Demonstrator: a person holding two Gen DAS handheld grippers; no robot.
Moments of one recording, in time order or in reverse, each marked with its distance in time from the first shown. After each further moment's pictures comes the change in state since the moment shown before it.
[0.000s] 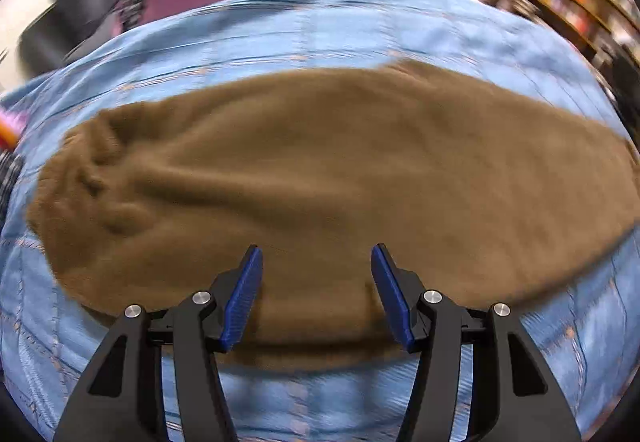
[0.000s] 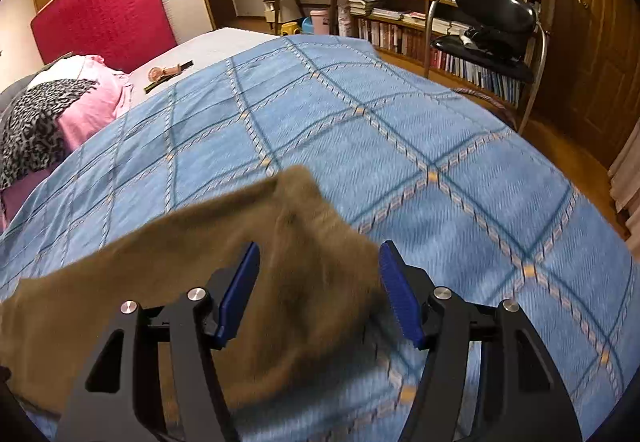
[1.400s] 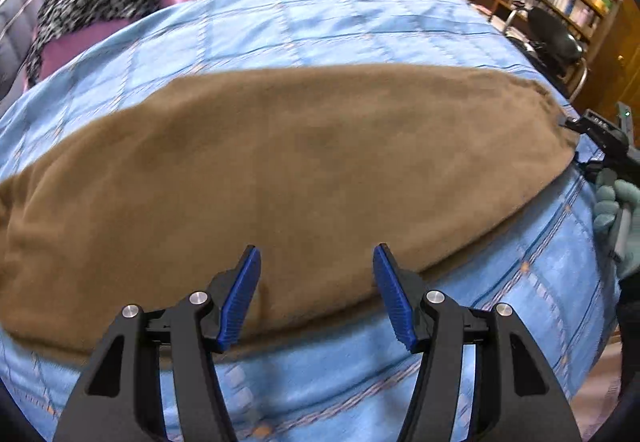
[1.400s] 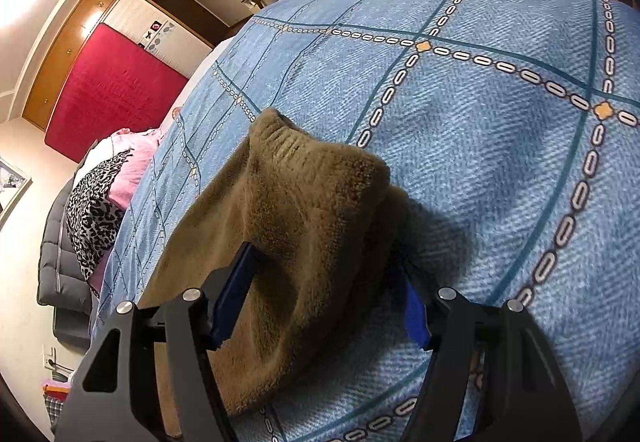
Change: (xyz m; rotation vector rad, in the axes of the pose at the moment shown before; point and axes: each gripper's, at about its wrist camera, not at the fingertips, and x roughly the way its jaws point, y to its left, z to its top) left arm -0.003 -0.162 0.009 0.176 -0.026 -0.213; right arm 0.045 -0.058 -0.034 0.425 0.117 0.316
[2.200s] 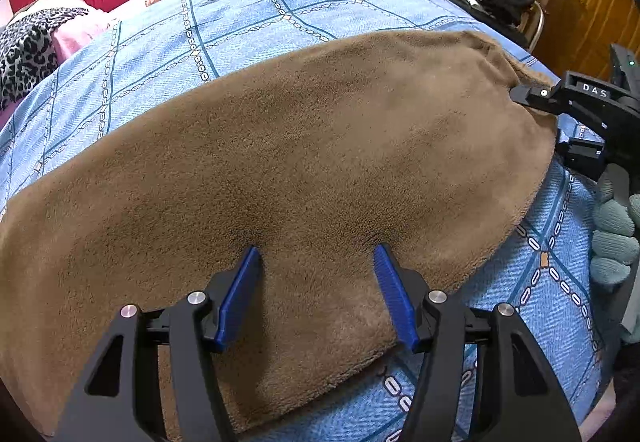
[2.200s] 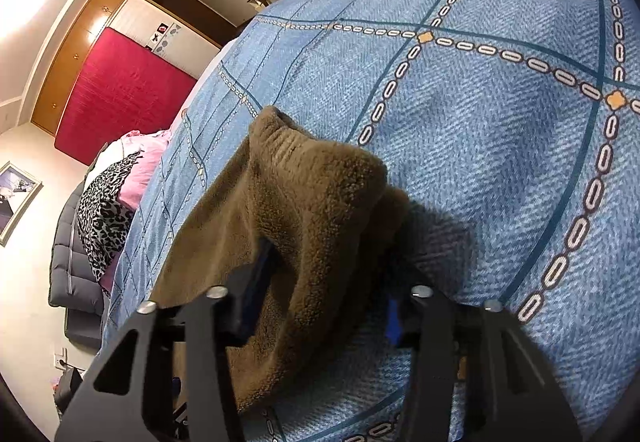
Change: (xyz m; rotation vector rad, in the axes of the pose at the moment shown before) left arm 0.100 -0.164 0.060 0.212 0.021 -0.071; right arm 0.001 -0.013 -0.001 0.025 0.024 0.055
